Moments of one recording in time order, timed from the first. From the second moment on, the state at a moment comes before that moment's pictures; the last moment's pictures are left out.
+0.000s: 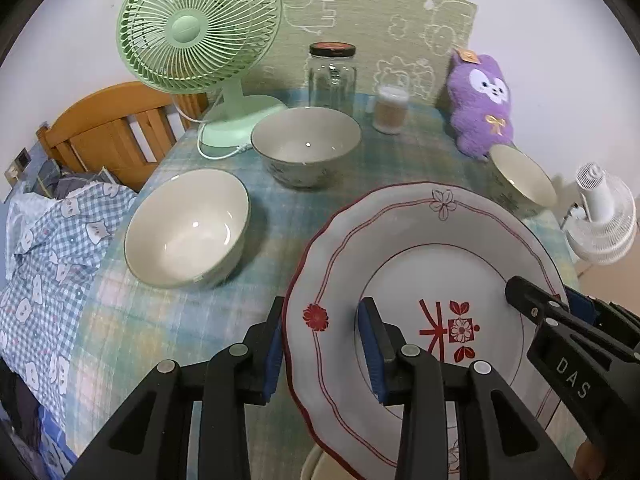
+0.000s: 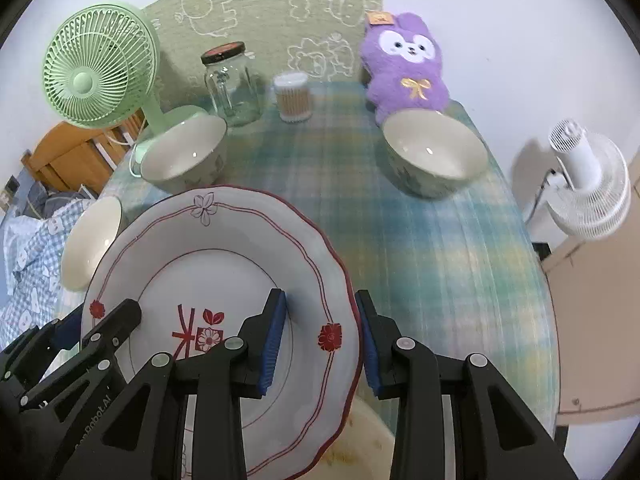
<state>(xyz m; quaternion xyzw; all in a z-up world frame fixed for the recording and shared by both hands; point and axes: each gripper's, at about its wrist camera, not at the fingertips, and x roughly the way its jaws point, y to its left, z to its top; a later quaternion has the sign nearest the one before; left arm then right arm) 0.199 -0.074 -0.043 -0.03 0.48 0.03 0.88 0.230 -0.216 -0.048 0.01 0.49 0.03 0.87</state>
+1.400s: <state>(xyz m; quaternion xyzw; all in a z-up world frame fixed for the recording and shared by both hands) 0.117 -0.111 -0.086 0.07 0.51 -0.05 0.85 0.105 -0.240 -0.090 0.03 0.54 -0.08 0.84</state>
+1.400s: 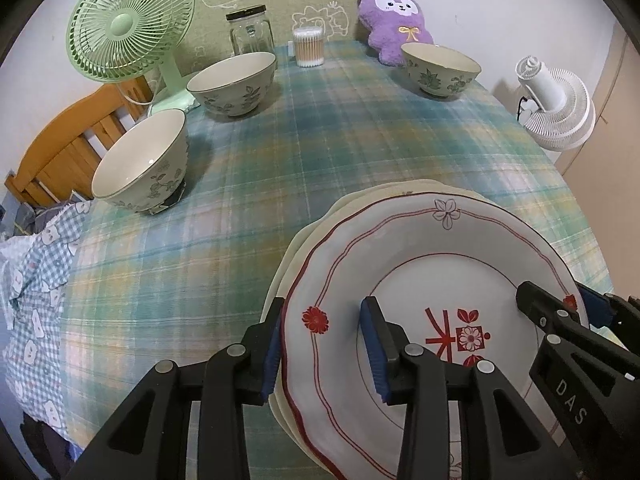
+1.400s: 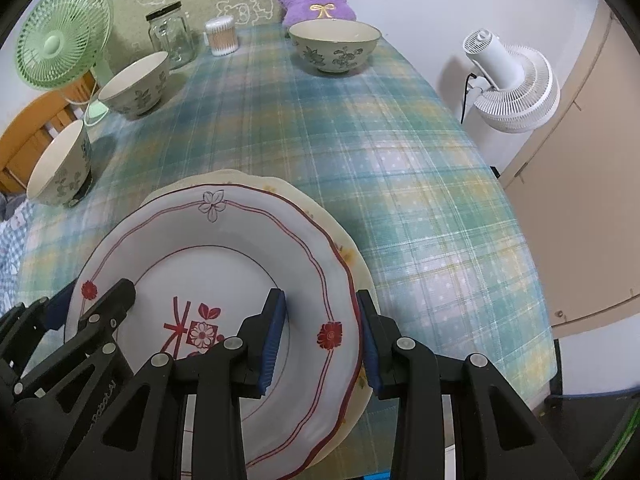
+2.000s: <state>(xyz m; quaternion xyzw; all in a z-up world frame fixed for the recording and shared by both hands) 0.115 -0.110 -0.087 0.08 0.50 -0.06 0.86 0.108 -0.231 -0.092 -0.02 0.54 -0.09 0.84</state>
